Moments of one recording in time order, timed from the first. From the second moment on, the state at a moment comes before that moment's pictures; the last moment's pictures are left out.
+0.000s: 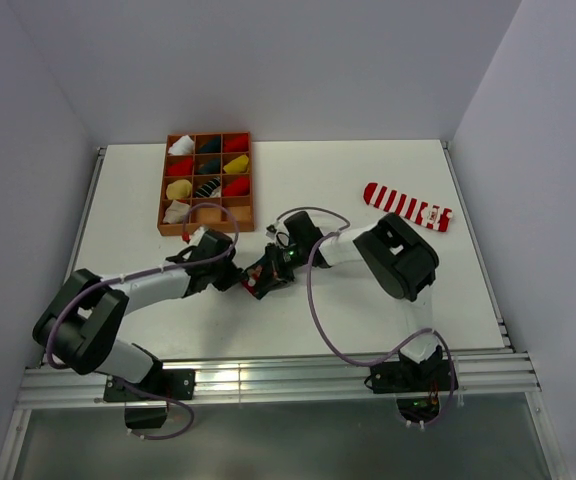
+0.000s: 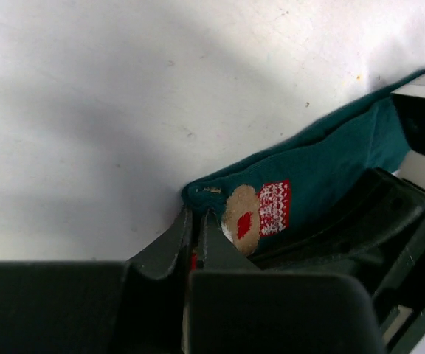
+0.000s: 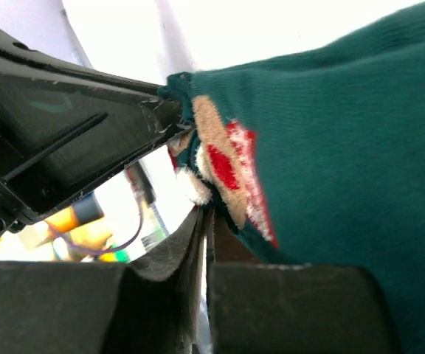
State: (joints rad) left arm -0.59 1.46 0.62 -0.09 -0.10 -1.19; right arm 0.65 2.06 1.04 0.13 -0.85 0.79
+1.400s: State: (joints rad) left arm -0.62 1.68 0.98 -0.43 -0.10 -0.99; right arm 1.21 1.79 0.78 0.35 0.53 0.16
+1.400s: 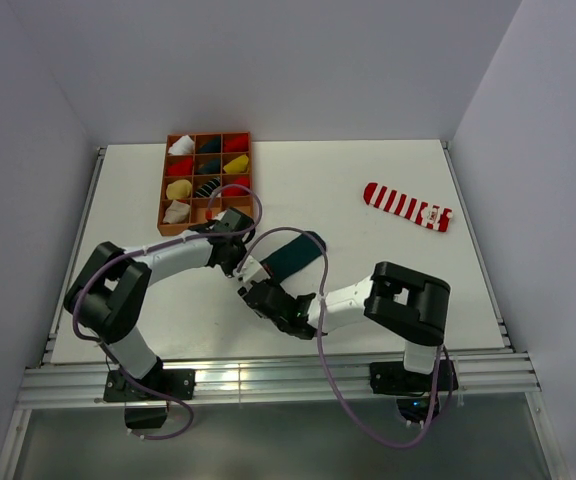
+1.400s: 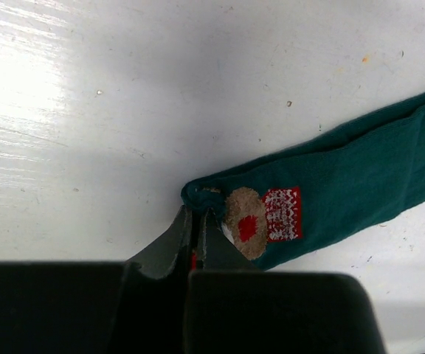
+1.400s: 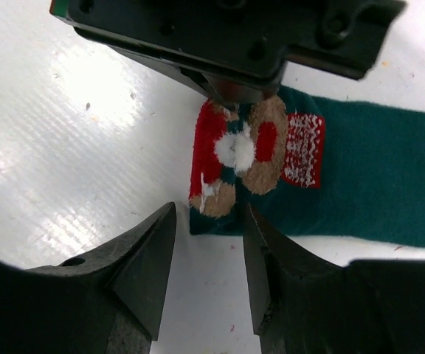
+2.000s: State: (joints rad) left arm -0.62 1.68 0.98 -0.43 -0.10 -0.99; right arm 1.24 1.85 0.81 0.40 0.64 0.13
